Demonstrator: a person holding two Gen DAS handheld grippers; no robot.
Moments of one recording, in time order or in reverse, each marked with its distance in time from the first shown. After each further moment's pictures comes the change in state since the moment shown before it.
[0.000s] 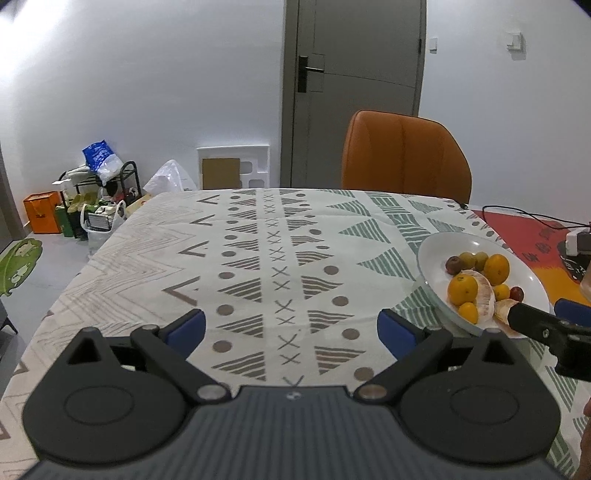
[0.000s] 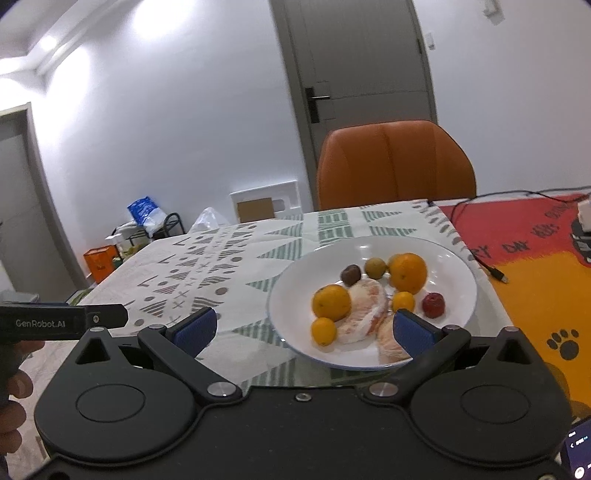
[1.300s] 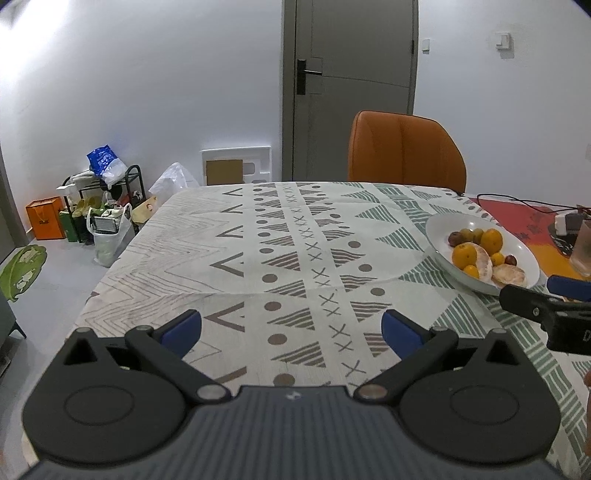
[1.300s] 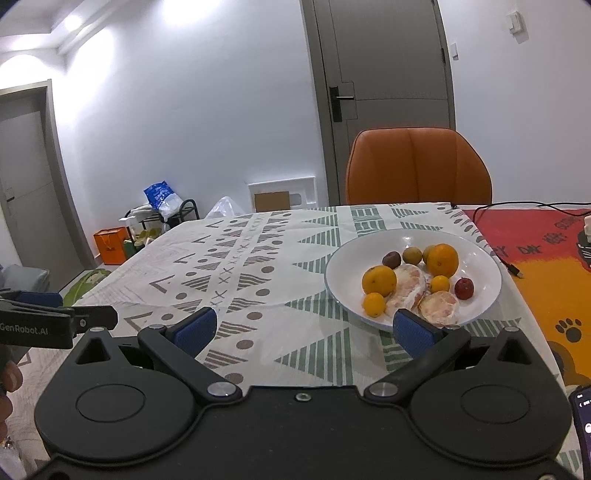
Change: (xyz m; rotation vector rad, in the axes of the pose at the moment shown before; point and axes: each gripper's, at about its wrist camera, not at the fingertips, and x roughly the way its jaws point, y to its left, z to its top) left arm -0.052 0.043 -0.030 0.040 -0.010 -0.019; right arm -0.030 0.053 -0.018 -0.062 0.009 0.011
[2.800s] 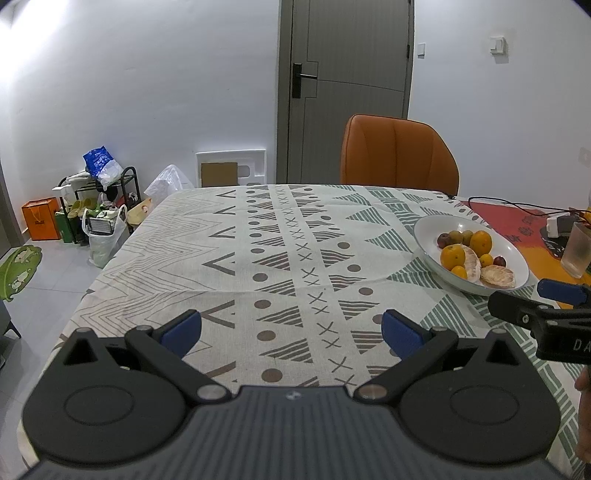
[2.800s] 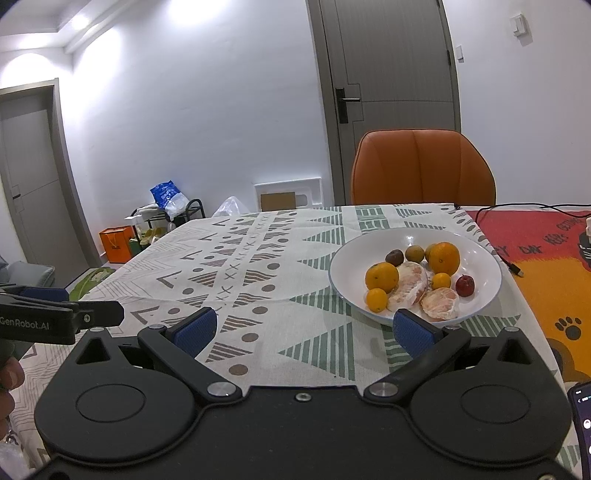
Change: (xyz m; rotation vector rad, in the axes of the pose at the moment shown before) left arm -0.007 -0.004 -0.003 -0.006 -0.012 -0.017; right arm -0.007 -0.001 -0.004 -0.009 -0.004 0.015
